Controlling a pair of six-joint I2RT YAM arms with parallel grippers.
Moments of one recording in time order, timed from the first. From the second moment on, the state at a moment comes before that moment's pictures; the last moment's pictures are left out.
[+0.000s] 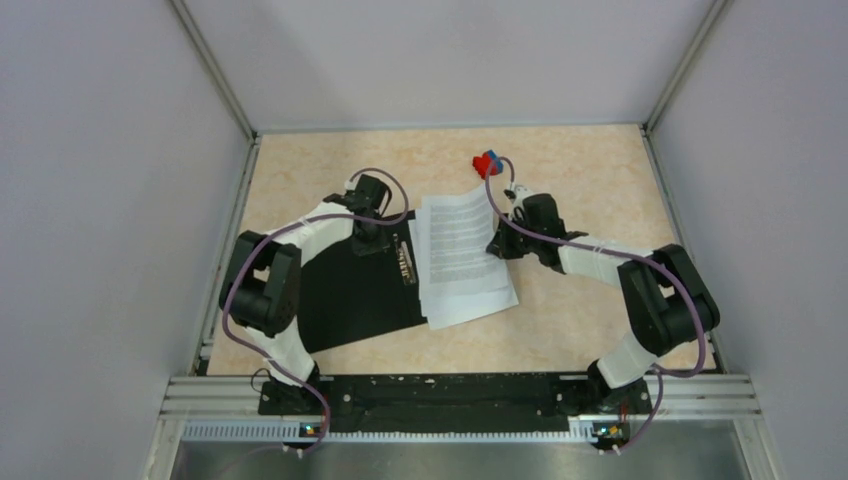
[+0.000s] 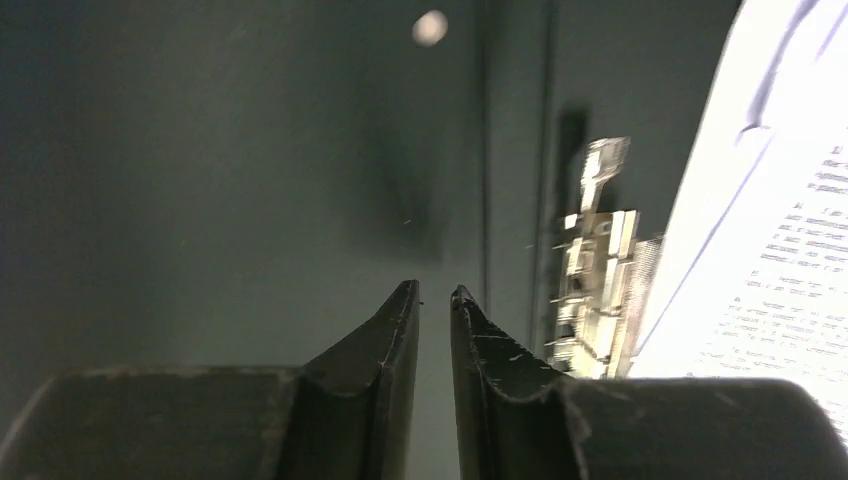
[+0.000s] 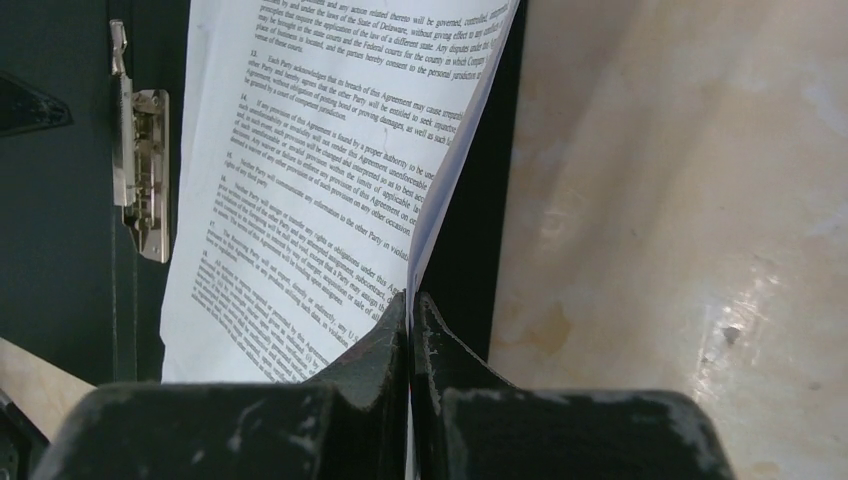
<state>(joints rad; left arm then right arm) -0.39 1.76 1.19 -0.62 -0.11 -0.58 0.40 1.58 0.75 0.11 -0.29 0.34</state>
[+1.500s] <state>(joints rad) -0.44 1.92 1.29 -0.55 0.09 -0.60 0.50 1.44 0.59 0.12 -0.07 0.64</state>
